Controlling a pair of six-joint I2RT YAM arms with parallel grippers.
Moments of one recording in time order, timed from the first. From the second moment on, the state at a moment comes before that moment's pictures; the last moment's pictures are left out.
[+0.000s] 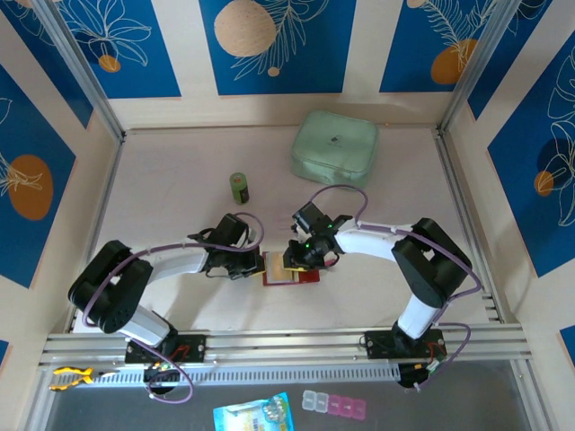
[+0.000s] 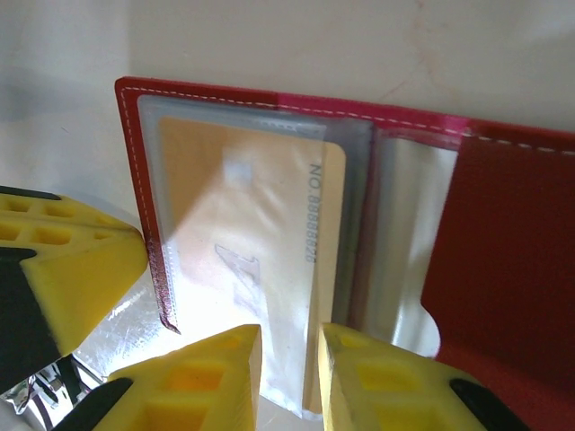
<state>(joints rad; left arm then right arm) -0.64 1.51 0.64 -0.21 0.44 -0.83 0.75 1.68 0.91 -0.42 -0.41 0.75</state>
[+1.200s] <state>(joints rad) -0.66 1.49 0.66 -0.30 0.36 -0.78 0.75 1.63 0.91 -0.45 -0.39 0.75</state>
